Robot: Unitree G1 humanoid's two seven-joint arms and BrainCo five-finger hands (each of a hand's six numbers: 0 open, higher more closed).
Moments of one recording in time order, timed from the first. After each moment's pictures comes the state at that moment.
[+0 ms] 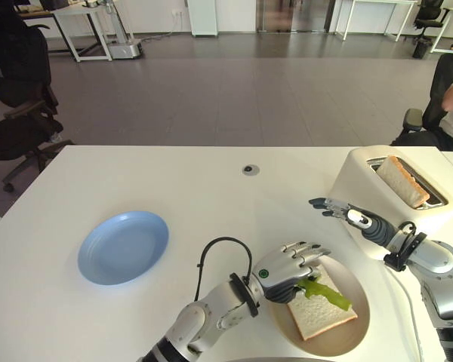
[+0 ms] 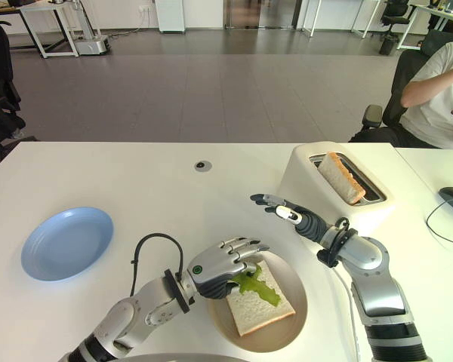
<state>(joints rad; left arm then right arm) -0.02 0.25 -0.66 -0.20 1.04 -0.30 -0.10 -0.01 -0.63 -0.04 -0.20 0.14 0.00 0.69</state>
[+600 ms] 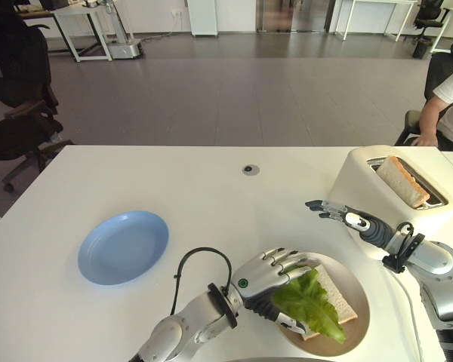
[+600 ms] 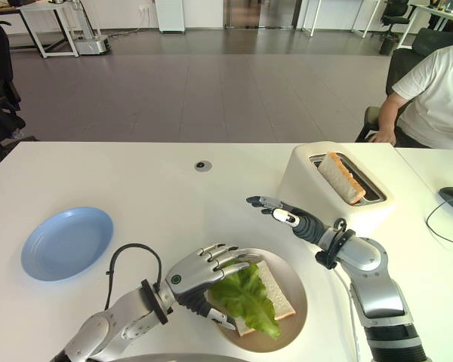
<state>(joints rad) 0.13 0.41 -0.57 -0.40 1.00 -0.28 -0.09 0.00 -0.63 -0.08 -0.26 0.15 -0.04 0.68</state>
